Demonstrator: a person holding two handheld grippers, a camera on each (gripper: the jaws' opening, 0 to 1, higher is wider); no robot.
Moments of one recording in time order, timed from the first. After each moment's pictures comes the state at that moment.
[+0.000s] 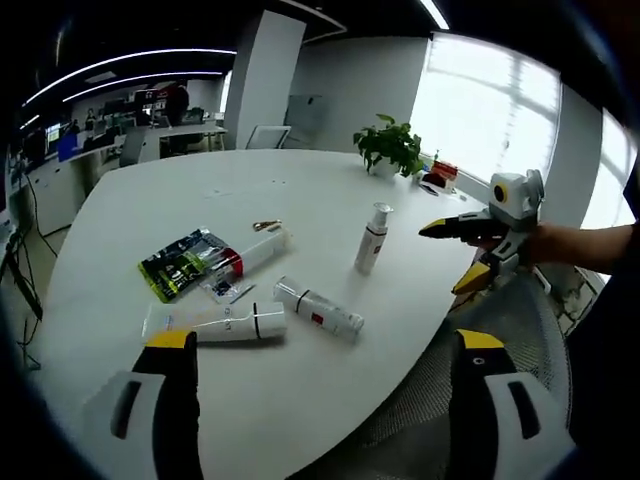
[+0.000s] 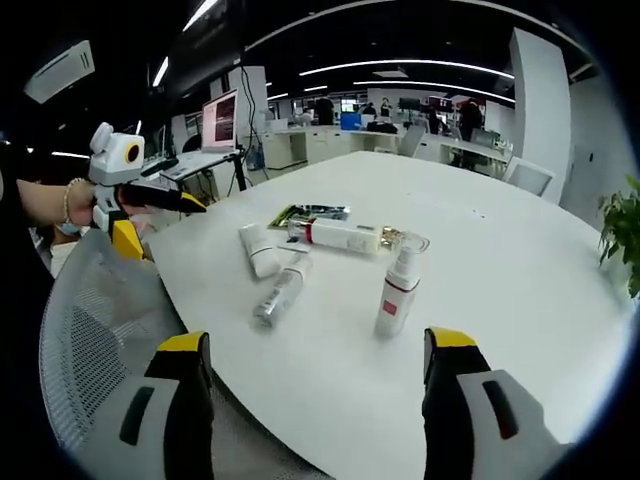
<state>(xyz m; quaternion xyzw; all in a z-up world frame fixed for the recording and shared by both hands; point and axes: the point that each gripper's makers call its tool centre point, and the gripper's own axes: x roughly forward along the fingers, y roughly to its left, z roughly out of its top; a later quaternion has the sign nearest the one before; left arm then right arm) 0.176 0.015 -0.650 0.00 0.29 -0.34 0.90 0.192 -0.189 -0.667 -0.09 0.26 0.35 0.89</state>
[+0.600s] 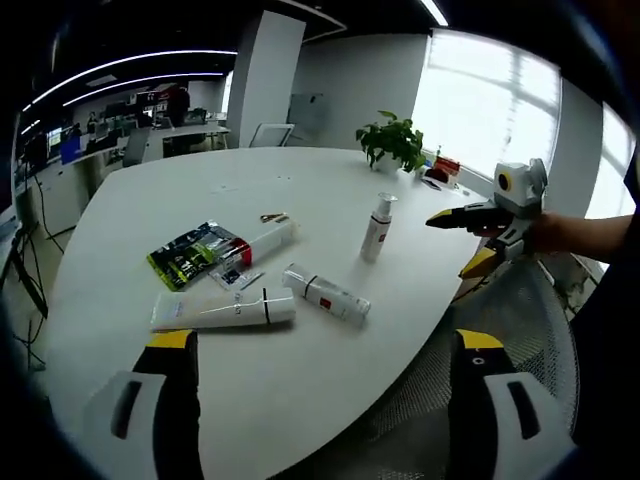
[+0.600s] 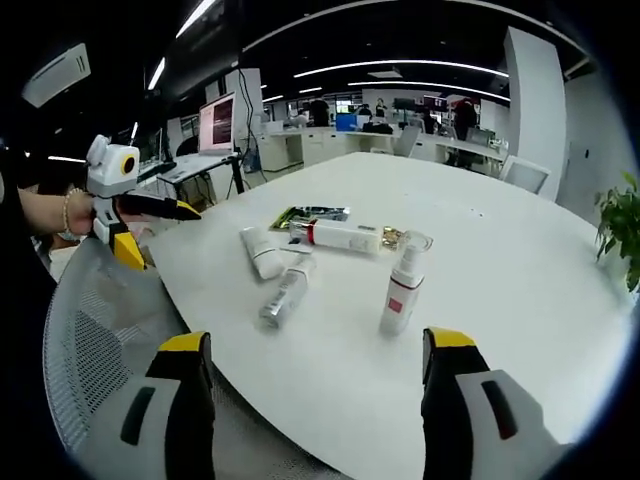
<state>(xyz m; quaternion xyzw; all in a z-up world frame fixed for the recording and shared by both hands) 0.168 0.028 -0.660 0.00 0.29 -0.34 0.89 0.185 -0.184 -0.667 -0.08 0.26 0.35 0.90</state>
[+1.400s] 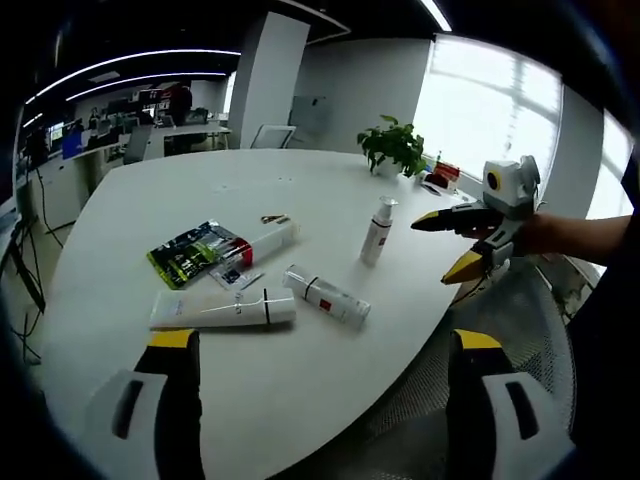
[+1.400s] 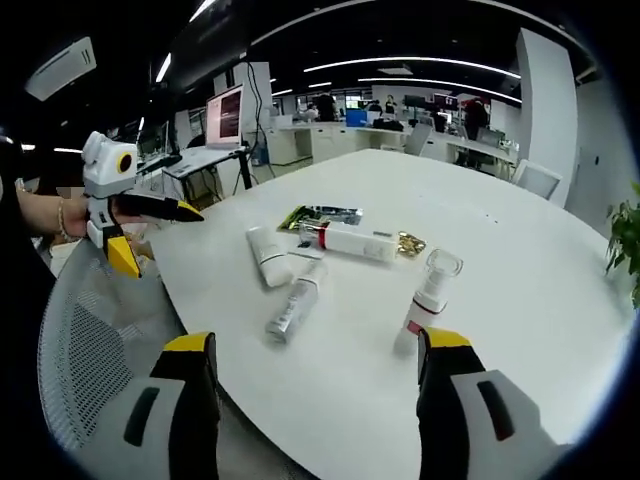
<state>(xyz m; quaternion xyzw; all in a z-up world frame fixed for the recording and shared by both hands) 0.172 0.031 -0.661 -0.02 0.29 -0.34 0.90 0.202 -0.150 -0.670 -0.10 0.27 0.37 0.88</state>
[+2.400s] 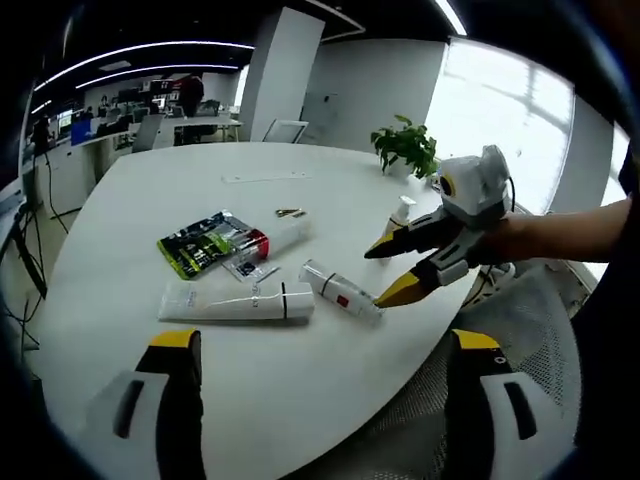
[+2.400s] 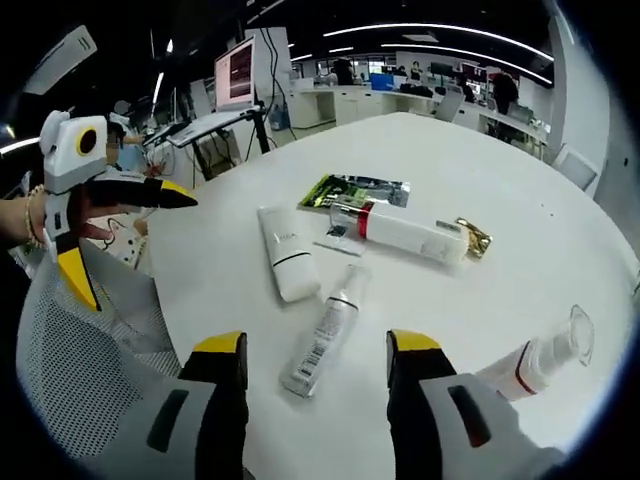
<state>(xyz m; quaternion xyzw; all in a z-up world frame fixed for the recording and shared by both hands) 0.181 0.046 -0.672 -0.03 0.30 -0.32 0.90 0.241 -0.073 -0.723 -0.12 0.36 0.40 0.83</state>
